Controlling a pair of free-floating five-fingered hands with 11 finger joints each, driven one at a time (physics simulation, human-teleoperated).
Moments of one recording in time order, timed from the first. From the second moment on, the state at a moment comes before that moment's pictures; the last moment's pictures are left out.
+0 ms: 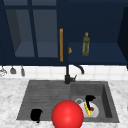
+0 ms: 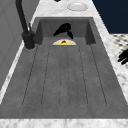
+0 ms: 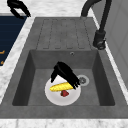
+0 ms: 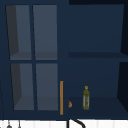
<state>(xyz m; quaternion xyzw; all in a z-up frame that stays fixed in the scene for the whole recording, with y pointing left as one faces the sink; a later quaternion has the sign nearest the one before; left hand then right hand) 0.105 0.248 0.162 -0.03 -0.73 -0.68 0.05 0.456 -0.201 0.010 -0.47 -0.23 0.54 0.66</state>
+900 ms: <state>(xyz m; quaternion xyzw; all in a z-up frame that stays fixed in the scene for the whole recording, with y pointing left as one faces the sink) 0.105 0.248 0.162 -0.03 -0.73 -0.68 0.05 0.475 -0.190 -0.015 -0.43 -0.25 0.50 0.71</state>
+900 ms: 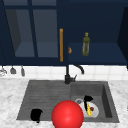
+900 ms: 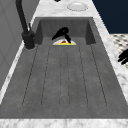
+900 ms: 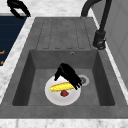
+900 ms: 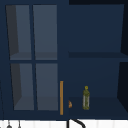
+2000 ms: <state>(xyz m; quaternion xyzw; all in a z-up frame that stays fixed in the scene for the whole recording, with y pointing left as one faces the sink) 0.105 0.248 0.162 -0.03 -0.73 -0.68 0.05 0.503 -0.185 -0.074 -0.39 -0.18 0.41 0.81</state>
